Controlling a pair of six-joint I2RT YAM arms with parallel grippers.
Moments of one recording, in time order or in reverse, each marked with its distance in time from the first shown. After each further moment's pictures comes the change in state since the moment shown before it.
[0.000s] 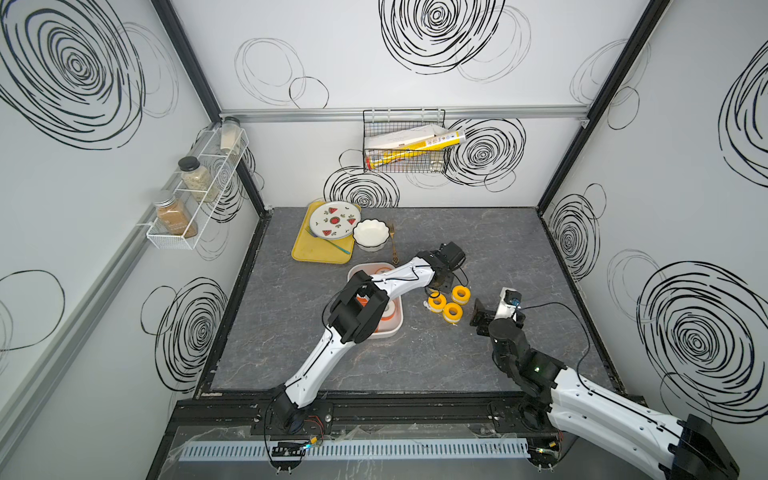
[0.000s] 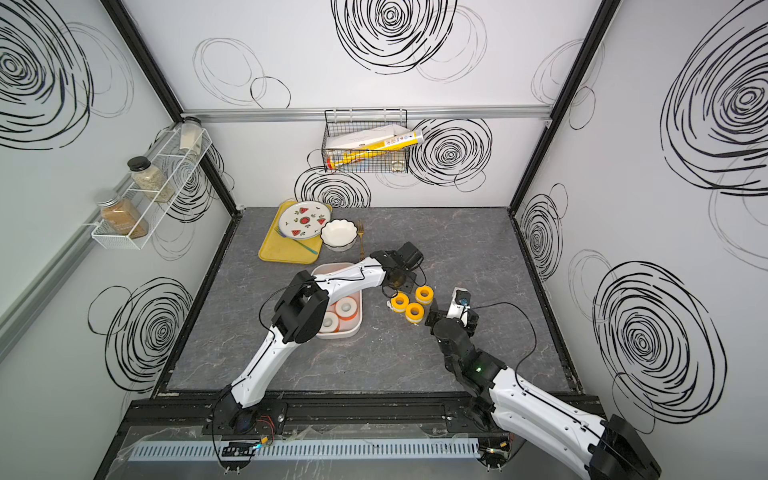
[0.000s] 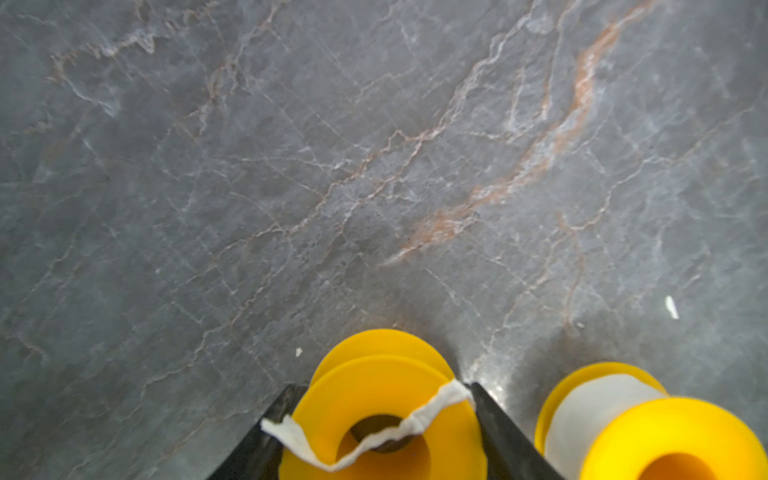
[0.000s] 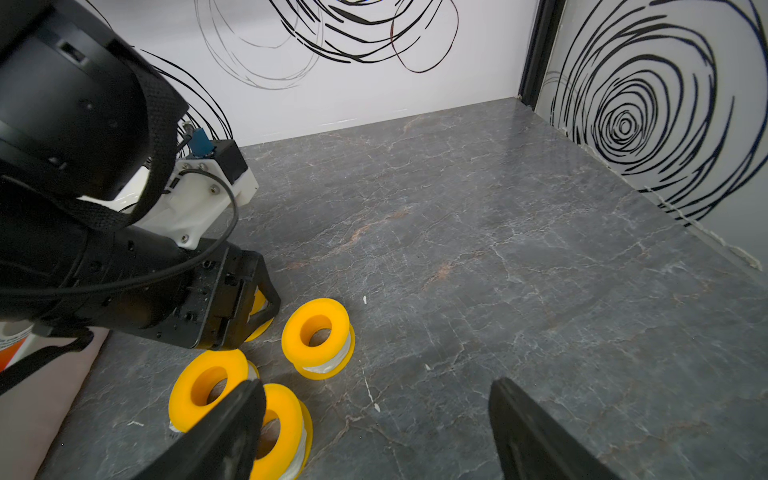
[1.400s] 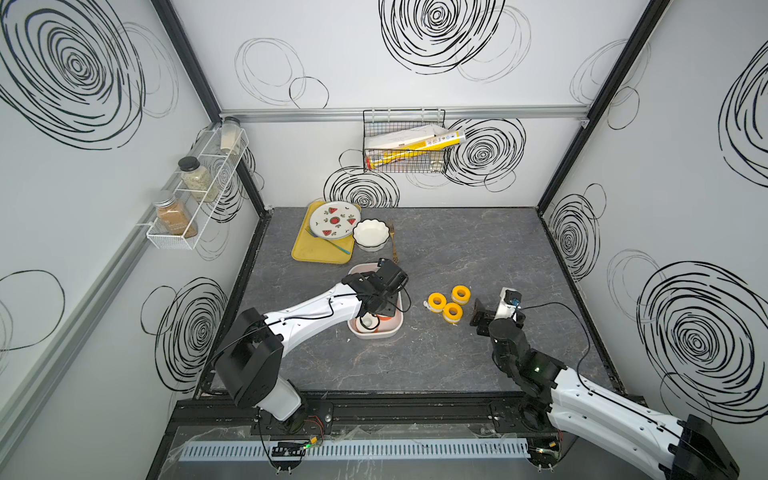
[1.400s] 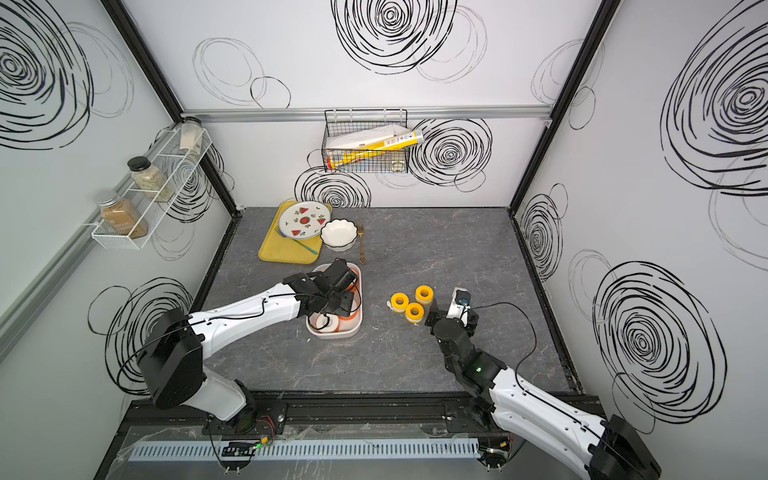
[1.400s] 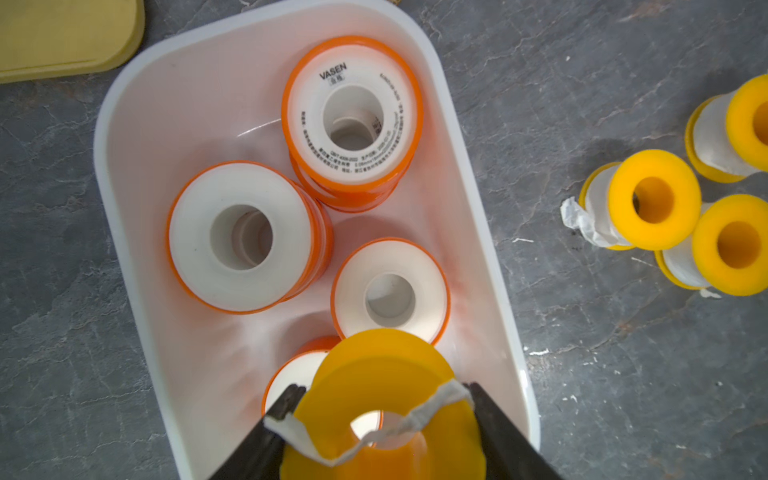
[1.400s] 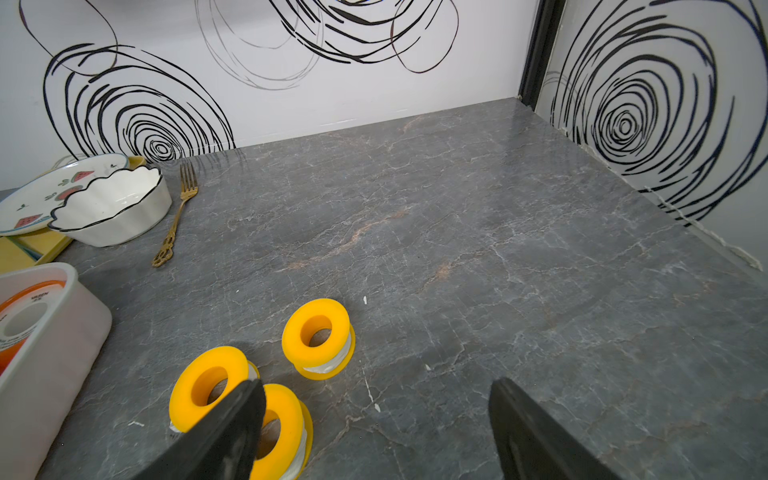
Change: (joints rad) left arm 0.074 -0.892 -0.954 0.039 -0.067 -0.093; right arm 0.000 -0.002 0.000 0.000 0.000 0.000
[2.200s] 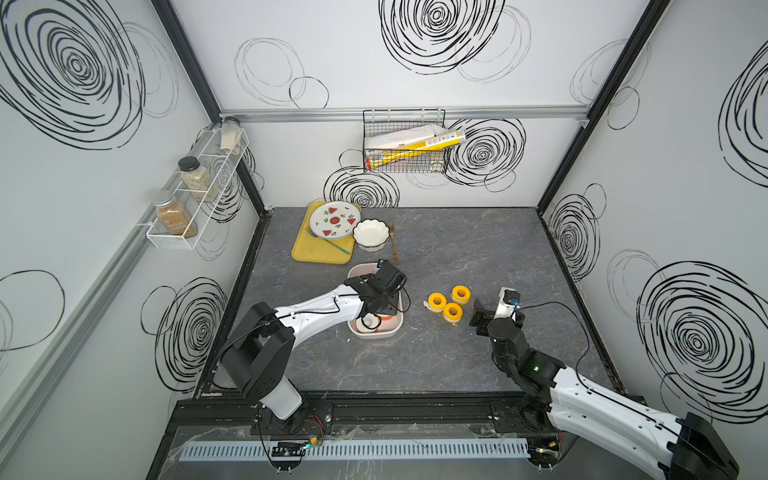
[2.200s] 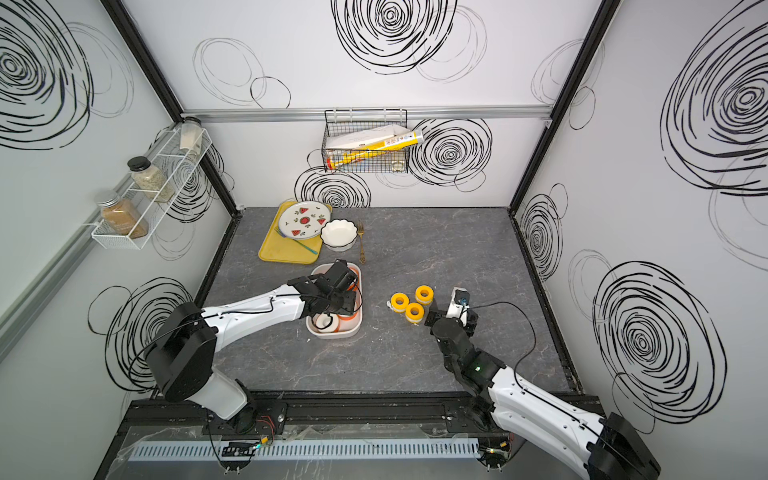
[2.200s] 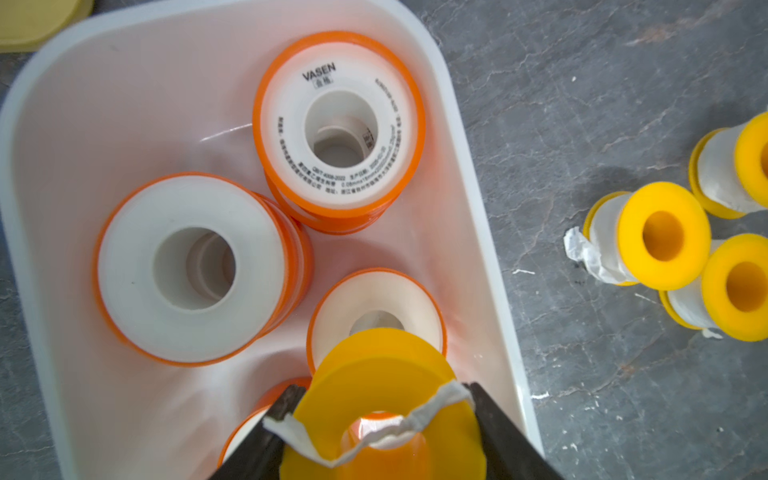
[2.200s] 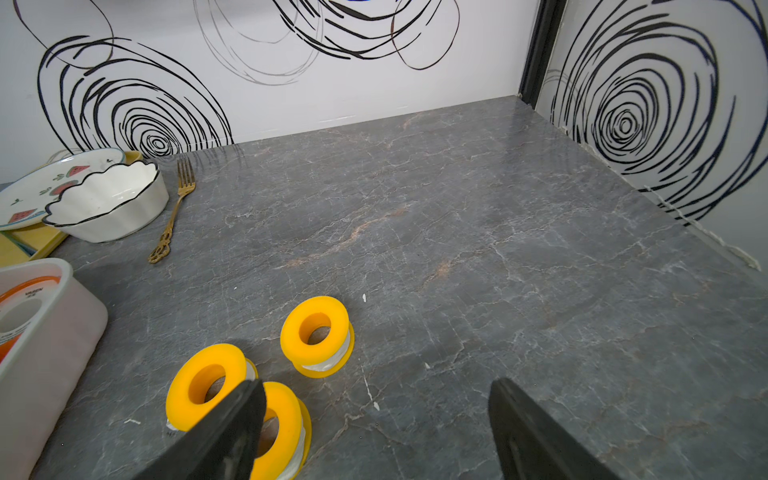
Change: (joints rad) left arm 0.025 0.055 -0.048 0.143 0.040 -0.019; right arm 0.000 0.016 0.003 0.001 -0.001 0.000
